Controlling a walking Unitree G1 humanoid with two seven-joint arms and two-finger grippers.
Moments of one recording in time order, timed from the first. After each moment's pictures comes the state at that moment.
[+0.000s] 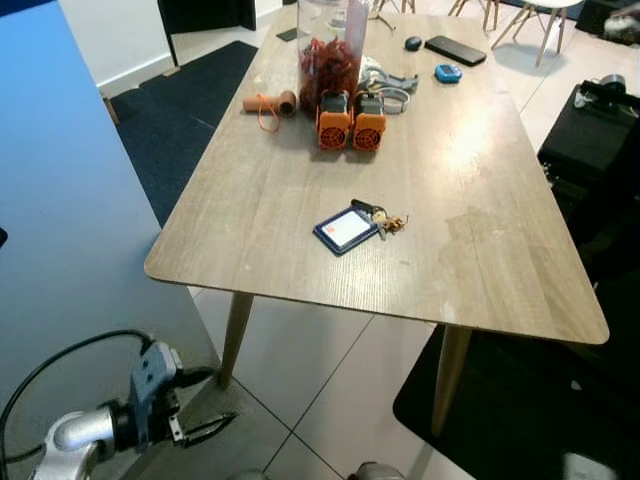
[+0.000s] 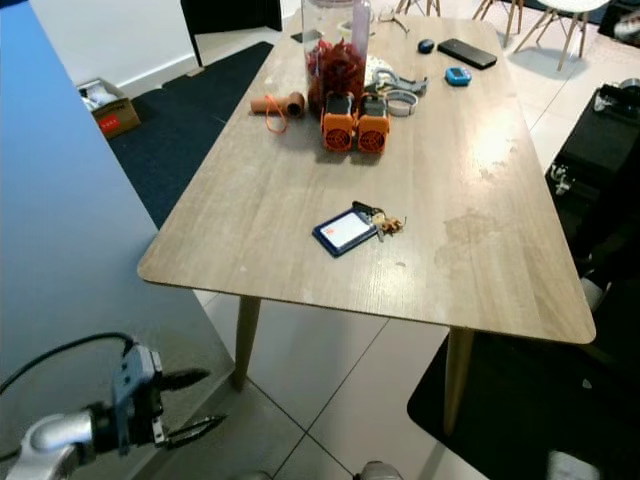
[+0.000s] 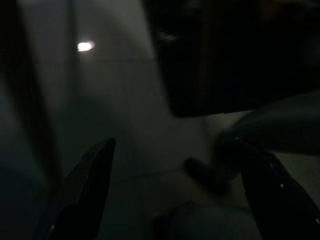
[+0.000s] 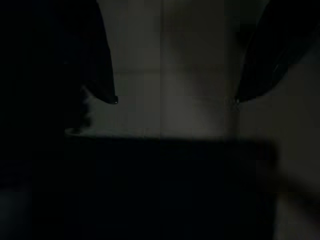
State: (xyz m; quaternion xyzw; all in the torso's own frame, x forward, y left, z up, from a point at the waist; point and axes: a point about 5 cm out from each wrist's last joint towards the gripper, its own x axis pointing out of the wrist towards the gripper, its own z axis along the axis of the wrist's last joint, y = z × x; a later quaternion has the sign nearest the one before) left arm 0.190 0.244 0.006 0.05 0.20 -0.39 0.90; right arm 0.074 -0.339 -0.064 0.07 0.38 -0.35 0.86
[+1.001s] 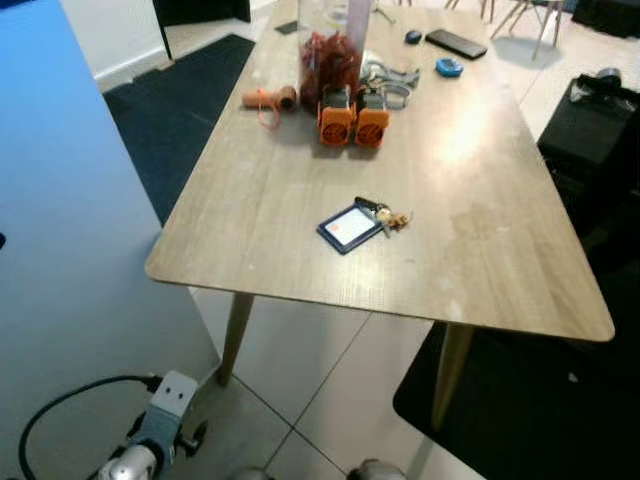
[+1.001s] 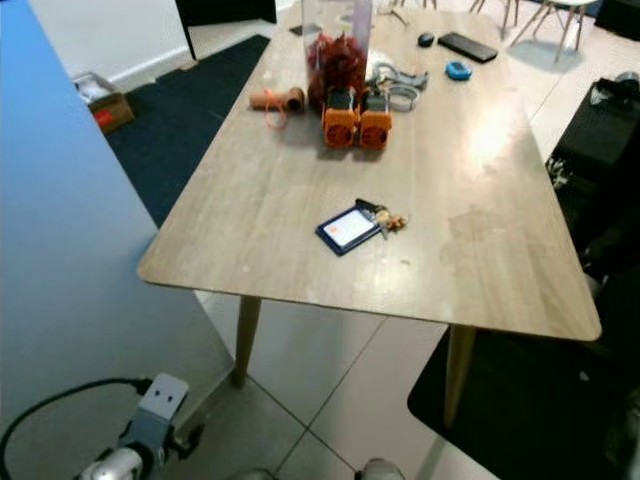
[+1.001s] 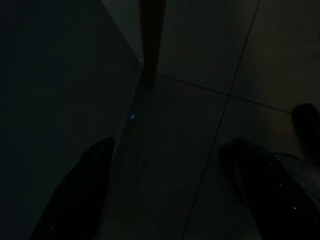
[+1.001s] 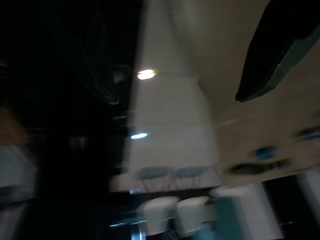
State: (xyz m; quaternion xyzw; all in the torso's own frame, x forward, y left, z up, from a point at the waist) left arm 0.181 0.231 -0.063 0.14 0.36 -0.10 0.92; right arm 0.314 -0.386 0.204 0.08 -0.11 -0.20 0.97
